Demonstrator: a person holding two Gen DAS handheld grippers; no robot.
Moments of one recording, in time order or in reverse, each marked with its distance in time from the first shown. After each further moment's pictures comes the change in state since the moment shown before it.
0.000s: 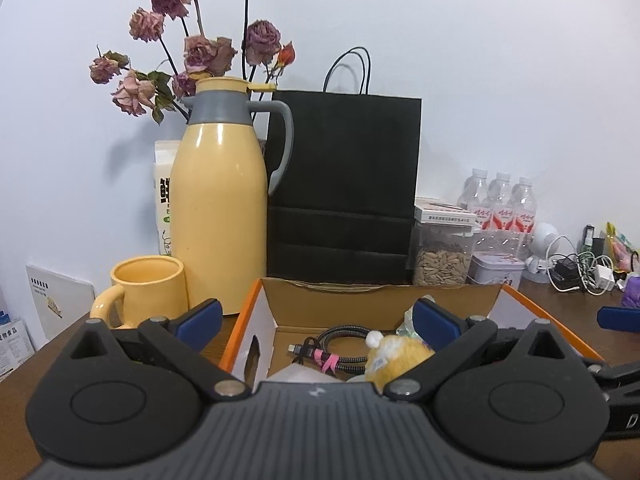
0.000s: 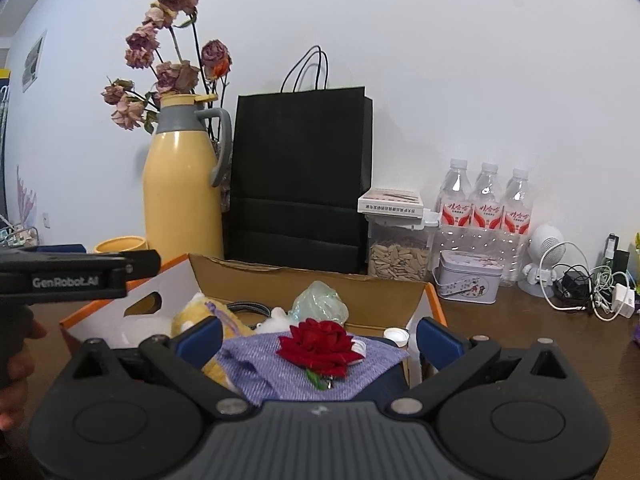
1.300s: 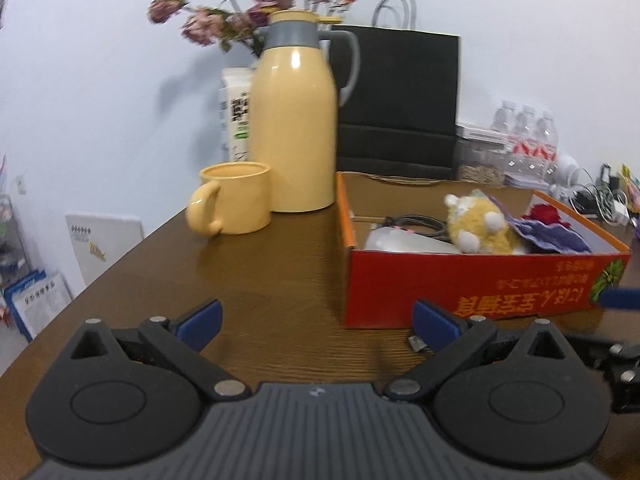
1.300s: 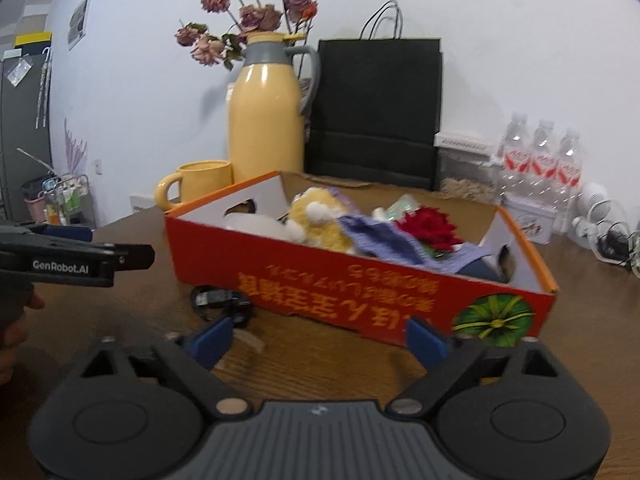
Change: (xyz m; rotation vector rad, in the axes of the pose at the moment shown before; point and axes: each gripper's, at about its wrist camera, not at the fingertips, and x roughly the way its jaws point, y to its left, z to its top) left arm -0.064 0.072 -0.058 -0.001 0.186 0.074; right arm -0.038 0.060 -0.056 -0.051 0.157 0.155
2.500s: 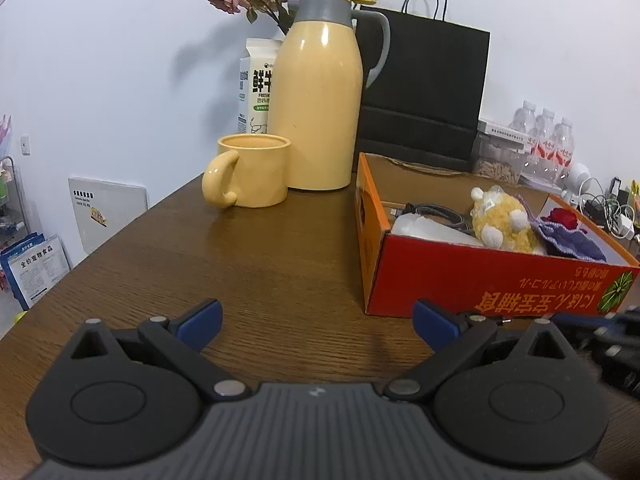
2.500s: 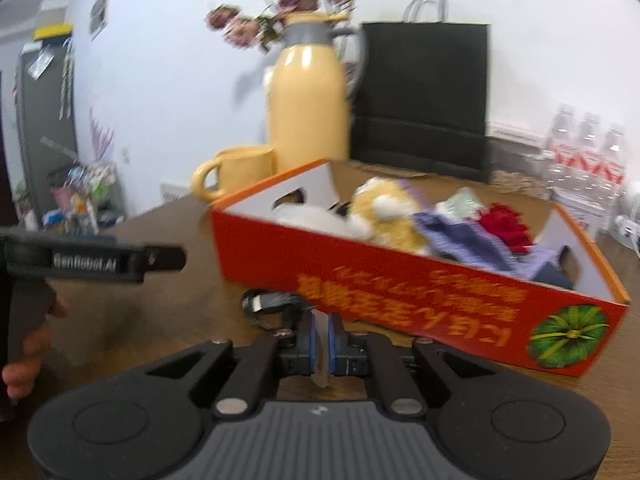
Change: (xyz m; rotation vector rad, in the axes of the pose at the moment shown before) left arm 0.012 0.018 -0.002 -0.065 0.067 -0.007; right arm 0.017 0.024 0.007 -0.005 0.024 0.074
